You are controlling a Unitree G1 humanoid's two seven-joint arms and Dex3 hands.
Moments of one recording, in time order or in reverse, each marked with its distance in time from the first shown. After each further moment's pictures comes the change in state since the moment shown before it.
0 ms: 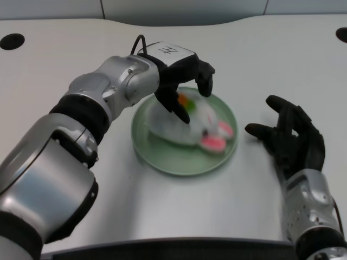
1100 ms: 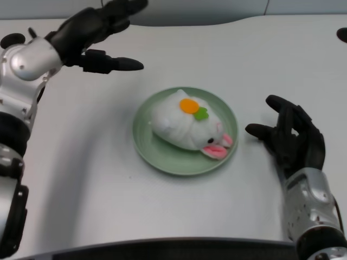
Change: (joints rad) left arm 0.230 0.245 0.495 -0.246 -0.550 0.039 -0.312; right arm 0.001 -0.005 0.017 -0.014 -0.008 0.016 -0.023
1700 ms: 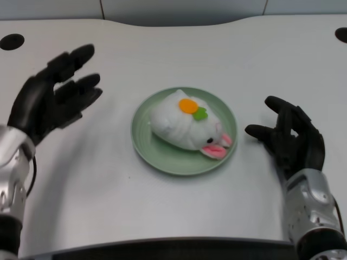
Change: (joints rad) left arm 0.527 -0.107 0.249 -0.466 -0.358 0.271 0.051; right arm 0.016 0.002 0.012 -0.031 -0.002 0.018 -0.008
